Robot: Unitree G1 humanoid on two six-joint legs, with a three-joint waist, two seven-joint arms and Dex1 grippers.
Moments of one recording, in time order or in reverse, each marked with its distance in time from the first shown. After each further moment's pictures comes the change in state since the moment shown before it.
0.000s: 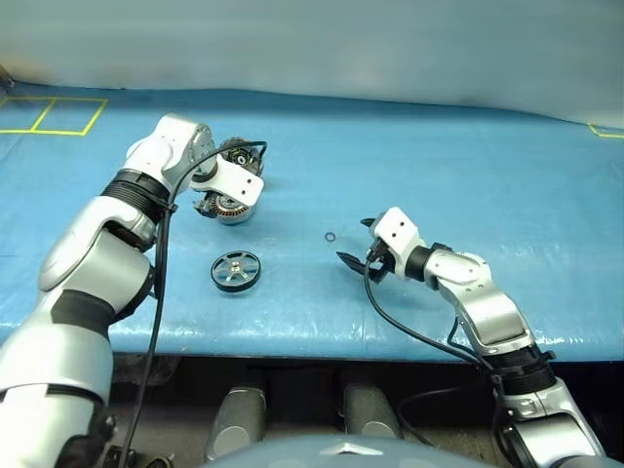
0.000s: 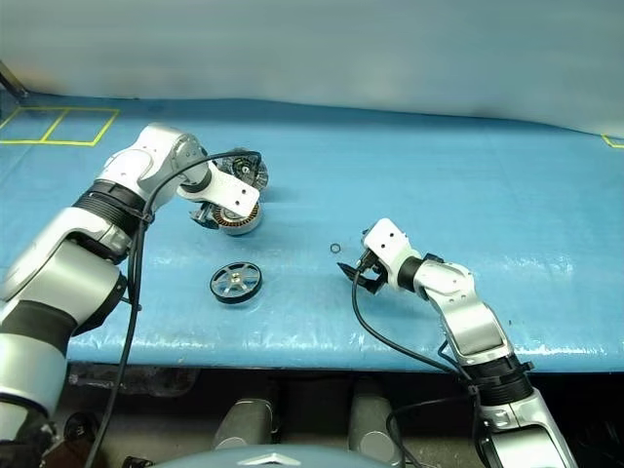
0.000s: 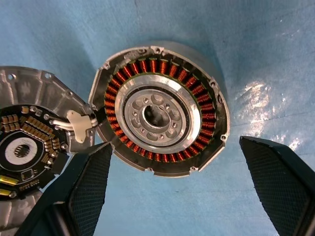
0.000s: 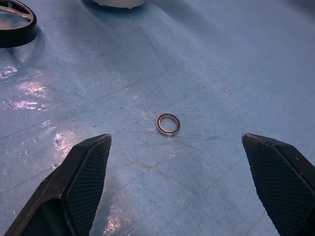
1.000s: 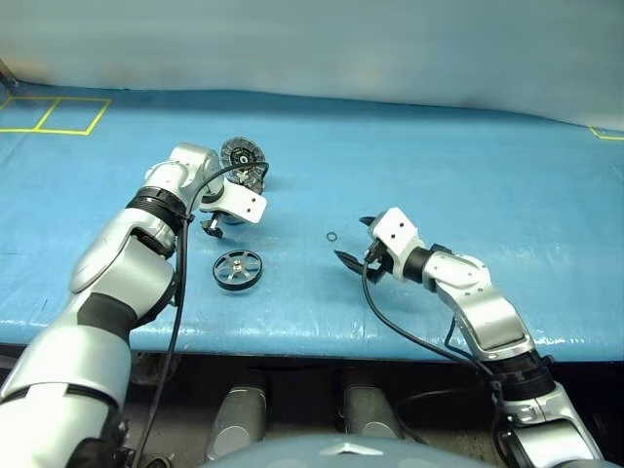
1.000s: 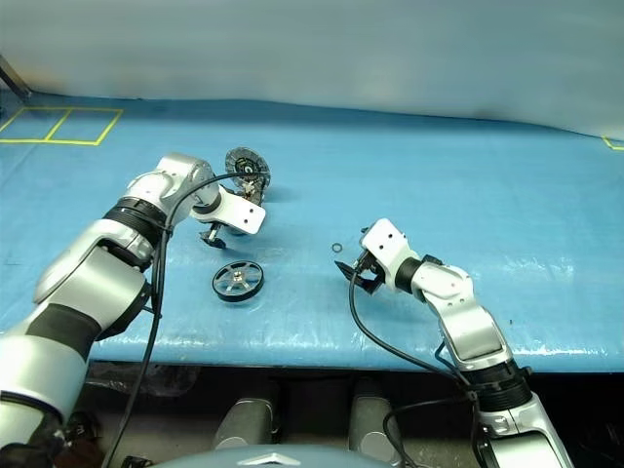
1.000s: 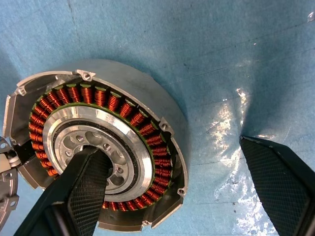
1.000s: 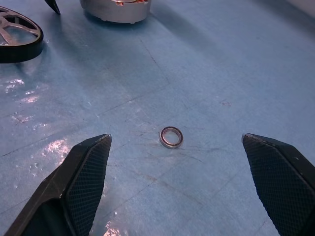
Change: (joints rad) left arm 0.033 -0.097 0.020 0.175 0.039 -0.022 0.062; right arm 0.013 0.012 0.000 -0.043 0.000 0.002 -0.031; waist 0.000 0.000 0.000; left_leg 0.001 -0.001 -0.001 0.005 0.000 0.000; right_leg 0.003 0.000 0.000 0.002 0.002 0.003
